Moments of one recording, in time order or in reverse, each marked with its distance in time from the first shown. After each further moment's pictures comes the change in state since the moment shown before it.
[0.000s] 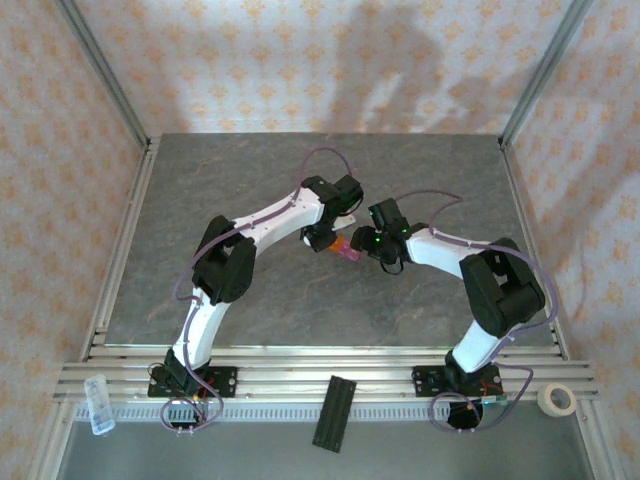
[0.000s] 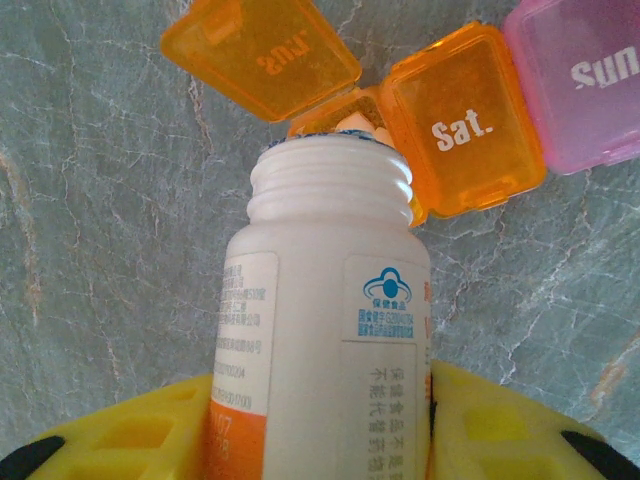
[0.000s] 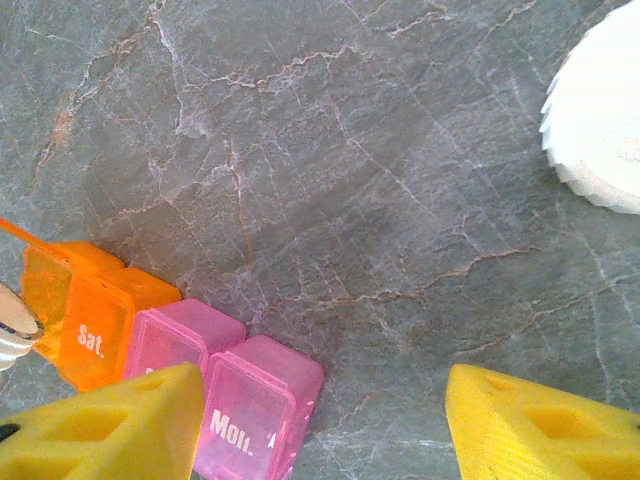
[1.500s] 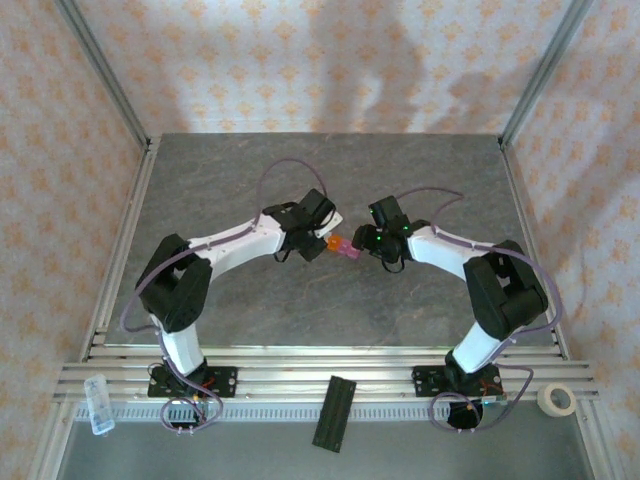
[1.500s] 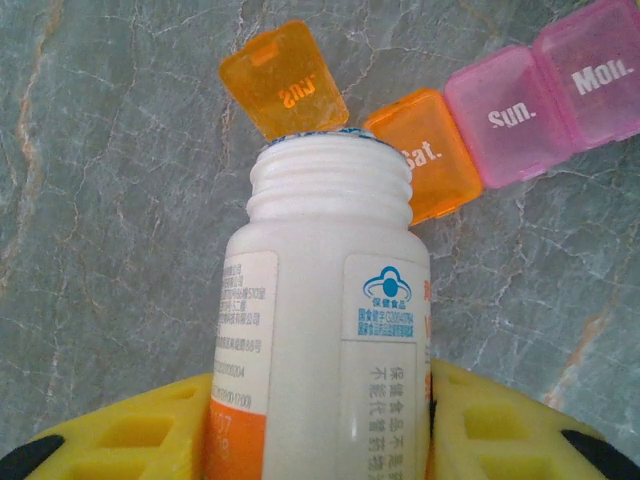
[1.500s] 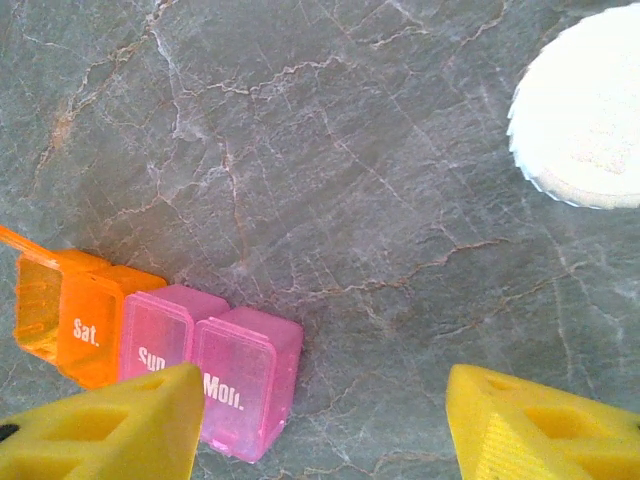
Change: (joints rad) left arm 0.025 -0.397 -0.607 0.588 0.106 -0.097; right arm 0.000 -0.023 0.031 -0.076 0.027 -0.004
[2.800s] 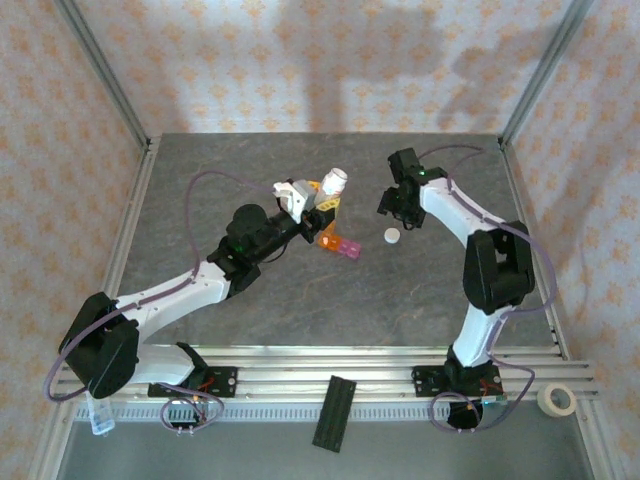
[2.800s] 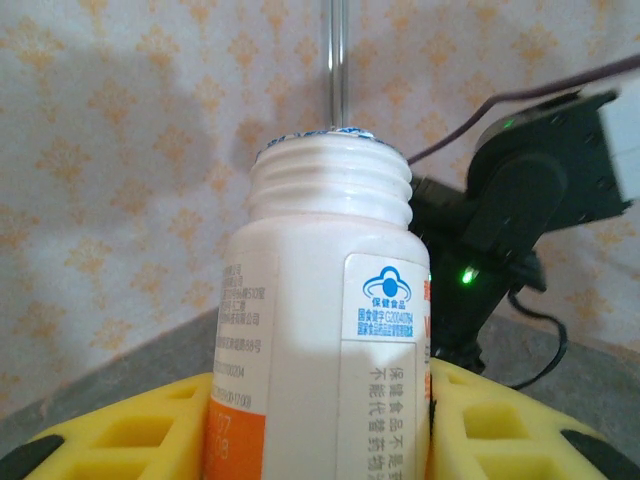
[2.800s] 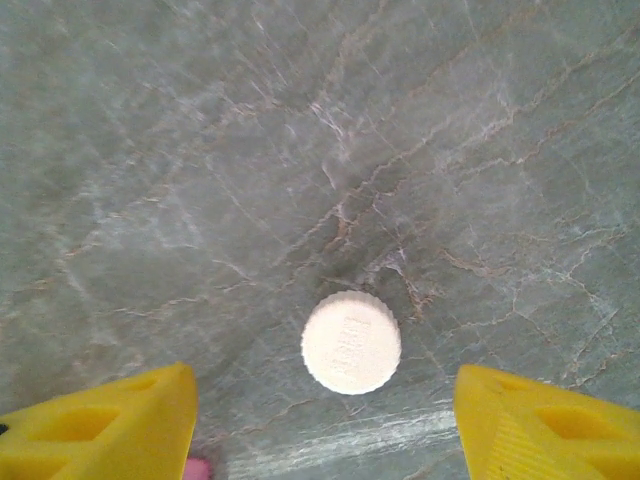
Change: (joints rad) left arm 0.011 -0.480 -0.495 1.203 0.296 -0.132; right arm -0.184 0.189 0.487 -0.487 0.125 -0.136
